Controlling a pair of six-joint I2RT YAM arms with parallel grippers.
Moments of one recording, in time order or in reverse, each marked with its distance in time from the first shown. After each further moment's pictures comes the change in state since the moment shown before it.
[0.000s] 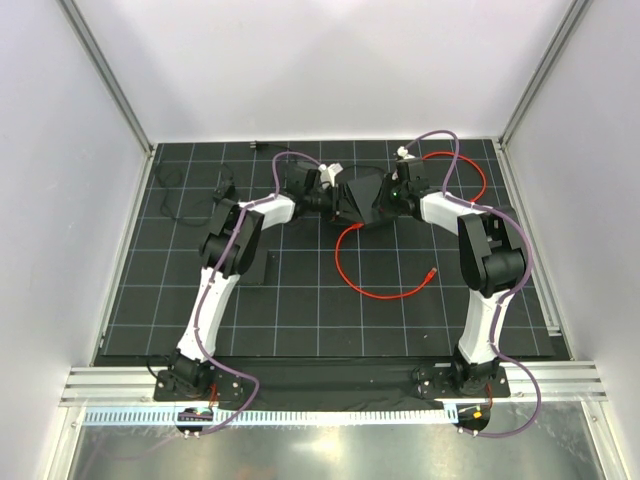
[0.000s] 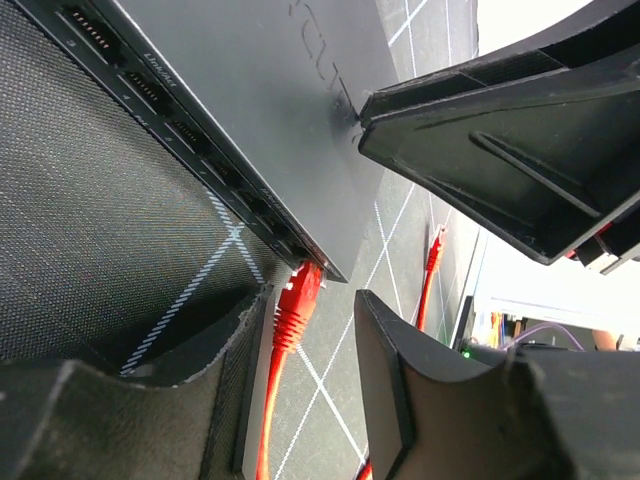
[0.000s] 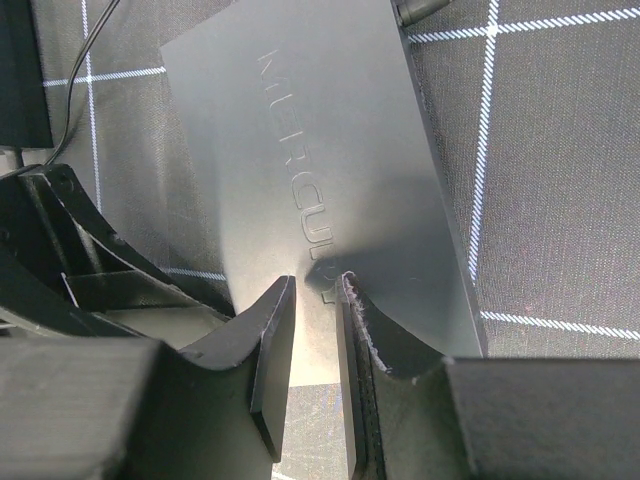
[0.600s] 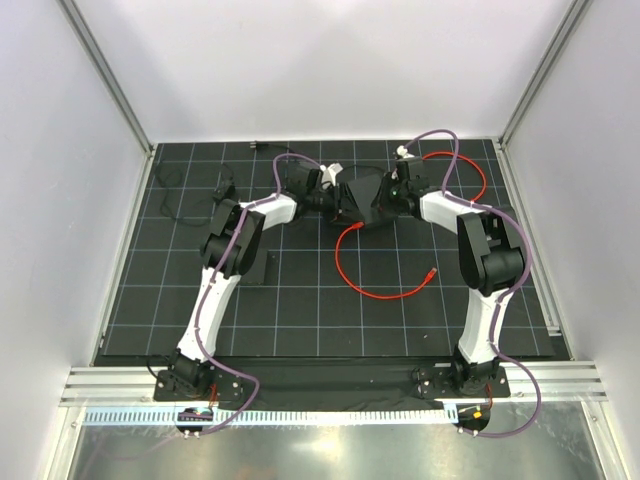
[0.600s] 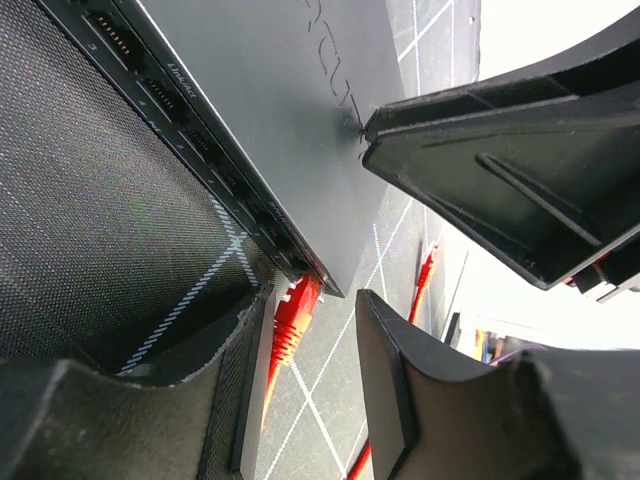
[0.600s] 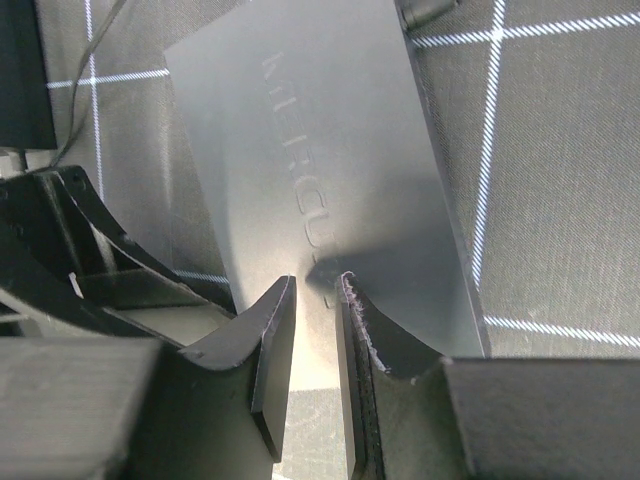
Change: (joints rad) left arm -0.008 0.008 0.013 -0.009 -0.041 -0.071; right arm -0.001 0.006 0.006 -0.001 -0.007 0.000
